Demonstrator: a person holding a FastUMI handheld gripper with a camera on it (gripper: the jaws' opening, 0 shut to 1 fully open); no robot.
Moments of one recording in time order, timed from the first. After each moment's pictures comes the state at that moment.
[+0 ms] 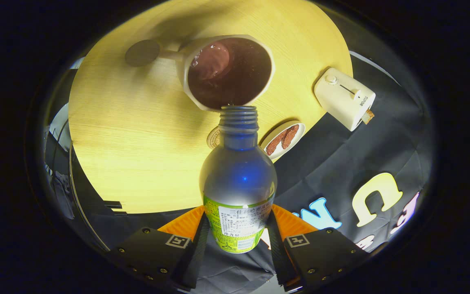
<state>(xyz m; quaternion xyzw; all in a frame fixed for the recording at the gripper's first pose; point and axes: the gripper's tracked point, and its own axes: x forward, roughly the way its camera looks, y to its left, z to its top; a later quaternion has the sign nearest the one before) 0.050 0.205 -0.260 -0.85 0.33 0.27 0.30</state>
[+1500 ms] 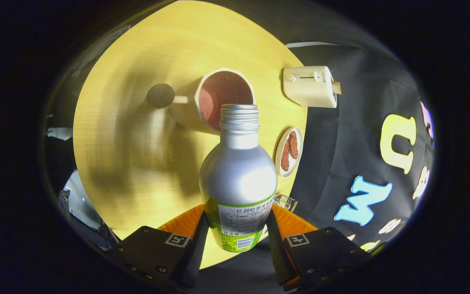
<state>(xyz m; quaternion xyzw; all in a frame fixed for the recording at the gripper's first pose) -0.001 0.195 -0.312 -0.65 0.36 0.34 0.58</state>
